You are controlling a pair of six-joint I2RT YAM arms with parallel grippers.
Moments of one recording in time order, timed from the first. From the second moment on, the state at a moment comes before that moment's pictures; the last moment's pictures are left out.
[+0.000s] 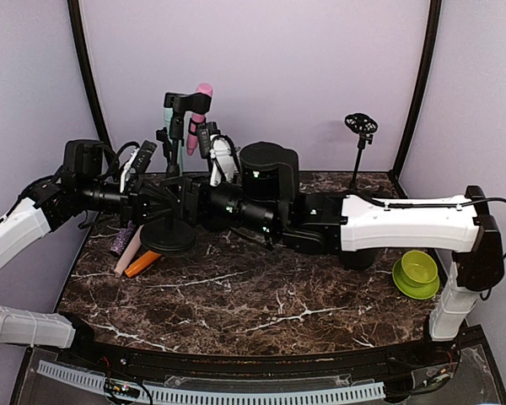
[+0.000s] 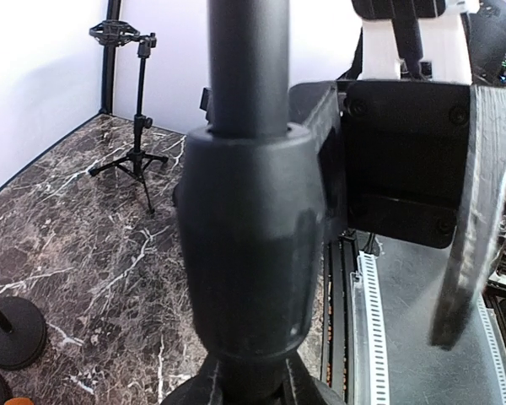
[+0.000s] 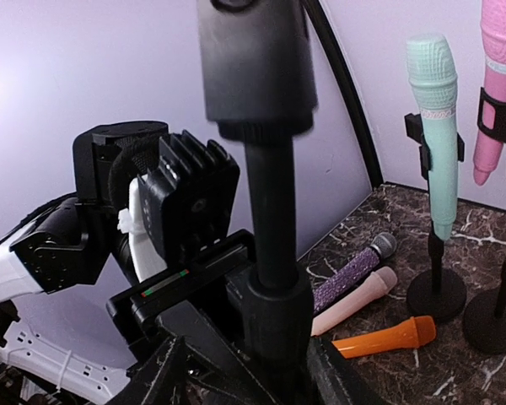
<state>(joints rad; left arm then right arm) -0.41 1.07 1.01 -0.42 0.99 0.14 1.28 1.78 1.57 0.19 0.17 0.45</state>
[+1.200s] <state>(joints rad) -0.40 1.06 1.04 -0.47 1.03 0.13 1.28 1.83 1.44 0.36 0.35 0.29</state>
